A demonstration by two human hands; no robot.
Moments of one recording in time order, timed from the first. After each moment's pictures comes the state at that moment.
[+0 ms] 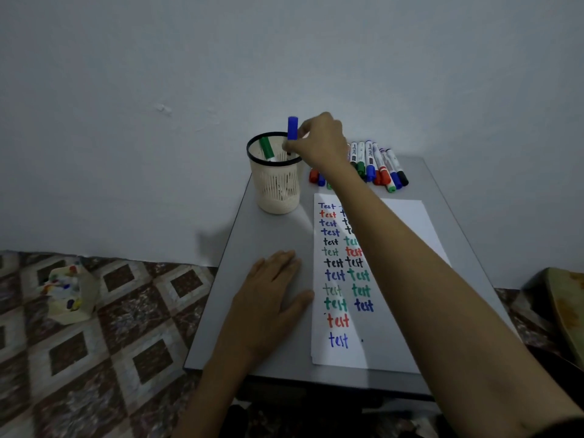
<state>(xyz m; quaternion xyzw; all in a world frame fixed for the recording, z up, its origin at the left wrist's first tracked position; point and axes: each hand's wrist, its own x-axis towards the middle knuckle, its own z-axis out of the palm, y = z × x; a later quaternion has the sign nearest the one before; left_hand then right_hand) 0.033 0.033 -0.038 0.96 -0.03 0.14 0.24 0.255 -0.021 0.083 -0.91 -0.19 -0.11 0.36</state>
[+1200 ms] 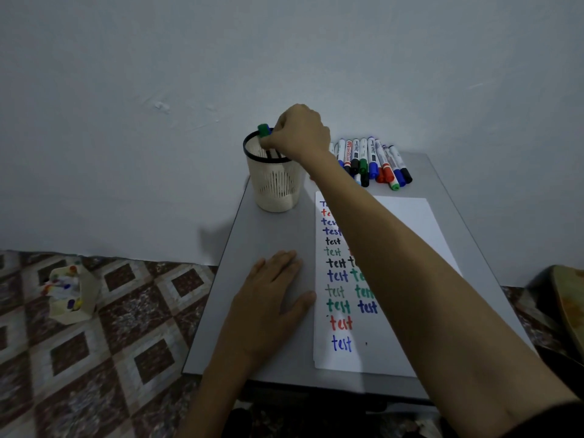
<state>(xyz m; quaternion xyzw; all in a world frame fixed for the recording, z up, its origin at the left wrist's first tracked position) 0.033 0.032 -0.034 0.96 -0.02 0.13 0.25 0.257 0.014 0.090 -0.93 -0.19 -0.10 0.31</state>
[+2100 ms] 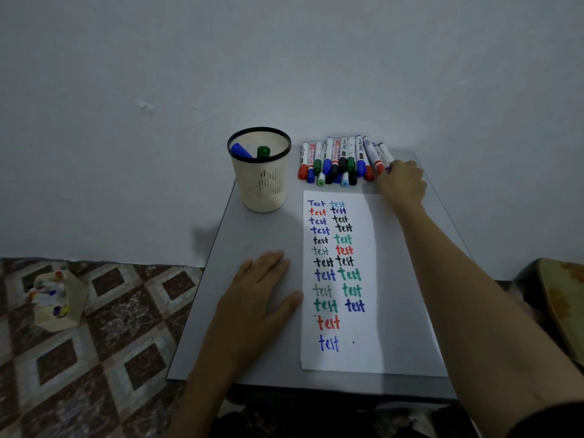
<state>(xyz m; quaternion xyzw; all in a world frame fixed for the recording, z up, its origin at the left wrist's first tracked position) 0.034 0.034 -0.038 0.95 -0.03 0.15 0.26 0.303 -0.159 0.003 -0.97 0.07 -0.12 0.22</state>
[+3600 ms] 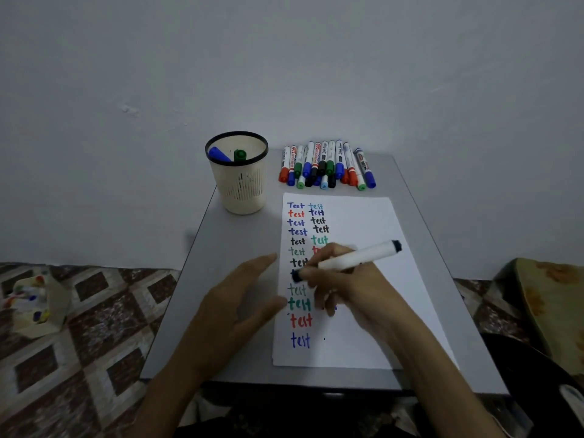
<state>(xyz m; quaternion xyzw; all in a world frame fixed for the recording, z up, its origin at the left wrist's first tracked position) 0.022 0.028 -0.023 0.89 -0.09 0.15 0.42 0.096 -0.167 0.016 -0.66 -0.12 0.25 0.69</state>
